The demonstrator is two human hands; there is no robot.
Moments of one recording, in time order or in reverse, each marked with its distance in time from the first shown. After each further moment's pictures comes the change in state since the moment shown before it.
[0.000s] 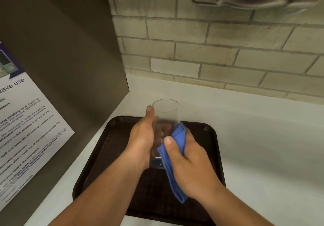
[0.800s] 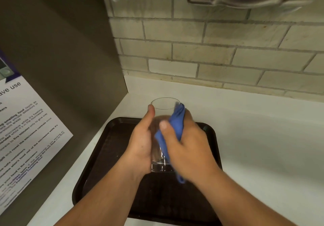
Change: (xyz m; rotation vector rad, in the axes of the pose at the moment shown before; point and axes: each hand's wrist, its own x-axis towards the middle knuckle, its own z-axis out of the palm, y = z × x) left_hand 0.001 -0.007 -0.003 -0.223 -0.306 0.004; right_hand 0.023 -0.015 -0.004 -0.080 0.159 -0.104
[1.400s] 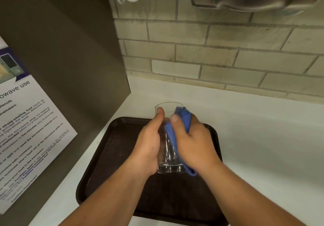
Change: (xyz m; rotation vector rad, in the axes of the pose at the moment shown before) left_hand -0.008 -0.005 0.009 0.084 0.124 -0.025; right_hand 0.012 0.010 -0.001 0.034 0.008 0.093
